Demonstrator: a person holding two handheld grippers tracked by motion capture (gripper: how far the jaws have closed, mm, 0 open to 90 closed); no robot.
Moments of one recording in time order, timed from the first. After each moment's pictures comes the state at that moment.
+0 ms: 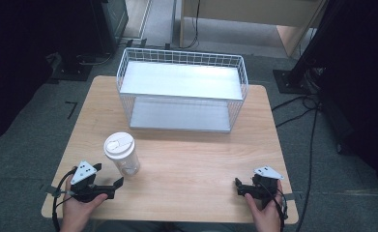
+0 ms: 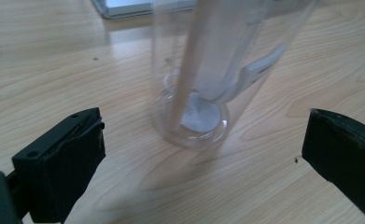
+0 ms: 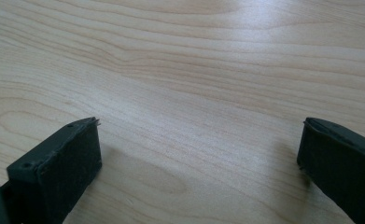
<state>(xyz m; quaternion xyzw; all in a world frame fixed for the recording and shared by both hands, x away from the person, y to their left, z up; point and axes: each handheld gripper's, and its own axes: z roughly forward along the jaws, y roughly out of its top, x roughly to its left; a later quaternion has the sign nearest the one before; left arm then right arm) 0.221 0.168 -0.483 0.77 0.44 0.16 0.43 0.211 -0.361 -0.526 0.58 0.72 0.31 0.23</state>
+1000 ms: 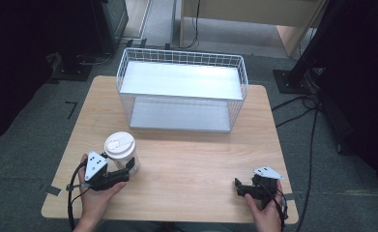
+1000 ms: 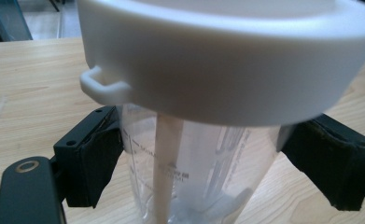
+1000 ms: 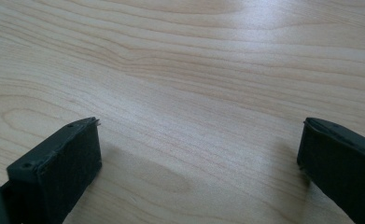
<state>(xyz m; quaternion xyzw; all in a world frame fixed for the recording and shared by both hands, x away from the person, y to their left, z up) 0.236 0.130 -0.463 0.69 0.45 0.26 0.50 0.210 -0.361 -0.526 0.58 0.72 0.31 0.23</state>
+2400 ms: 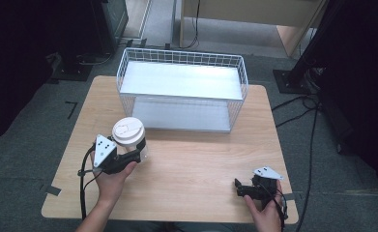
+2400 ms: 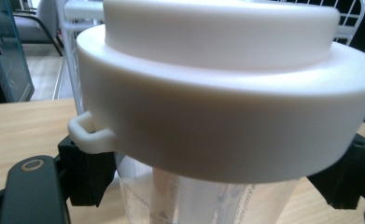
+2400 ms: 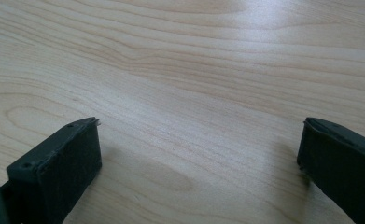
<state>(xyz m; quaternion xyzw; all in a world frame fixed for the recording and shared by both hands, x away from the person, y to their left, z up) 0.268 0.094 -0.425 0.65 0.42 0.30 0.56 0.209 -0.360 -0.526 0.57 0.72 0.31 0.23</state>
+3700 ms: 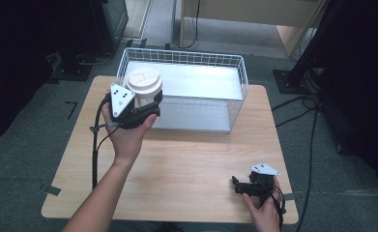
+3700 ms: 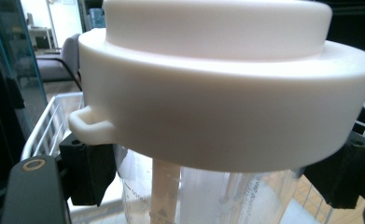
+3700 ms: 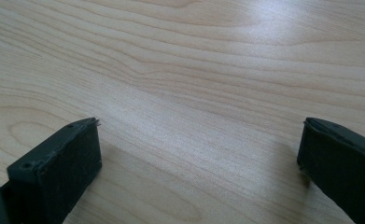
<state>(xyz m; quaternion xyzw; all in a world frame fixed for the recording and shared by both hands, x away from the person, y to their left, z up) 0.321 0.034 -0.308 0.62 0.40 0.36 0.57 0.221 -0.356 -0.526 0.56 0.73 0.32 0.22</state>
